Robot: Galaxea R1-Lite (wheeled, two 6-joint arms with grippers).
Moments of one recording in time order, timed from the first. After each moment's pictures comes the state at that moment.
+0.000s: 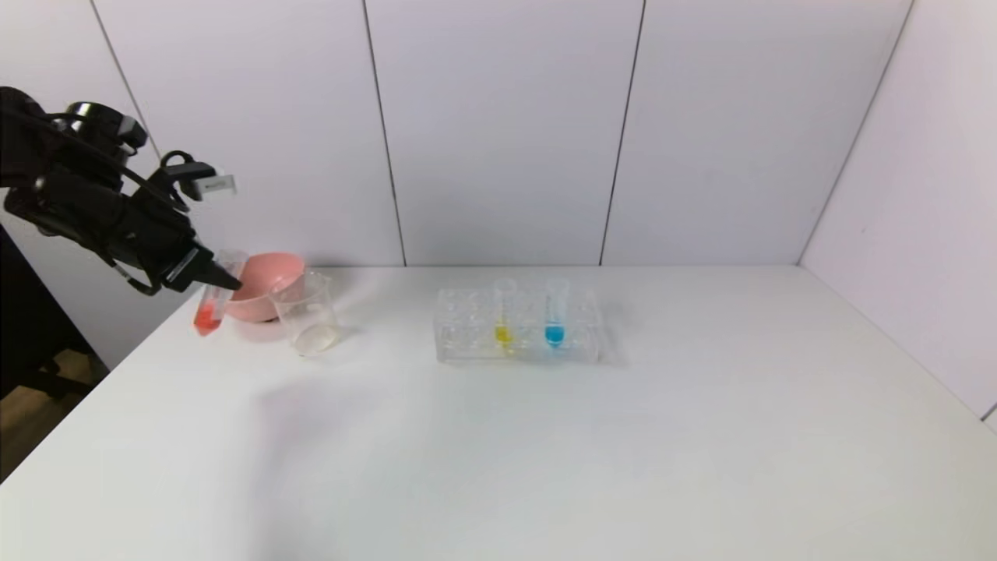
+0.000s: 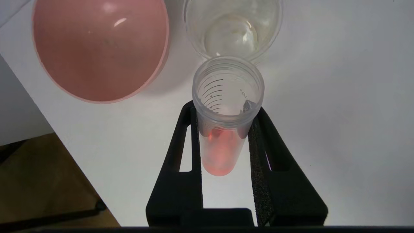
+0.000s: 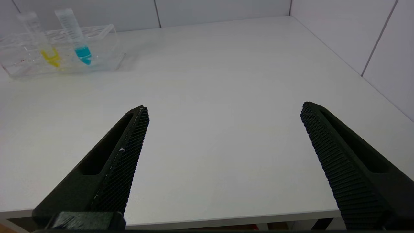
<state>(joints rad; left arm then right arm) 0.19 2.04 -1.97 0.90 -0.35 0.74 0.00 0.00 0.00 0.00 -0.04 0.09</state>
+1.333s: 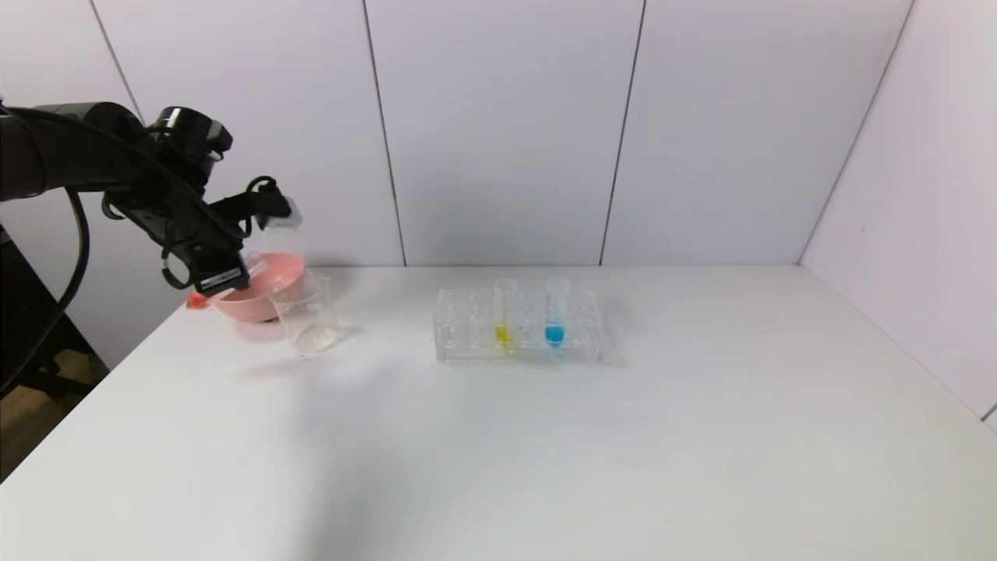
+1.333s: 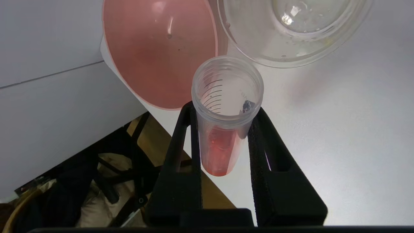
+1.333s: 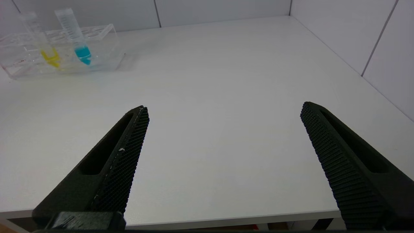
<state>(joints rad) 0.03 2.11 -2.01 0.81 0.13 1.01 0.00 0.00 0.00 0.00 -0.04 0.09</state>
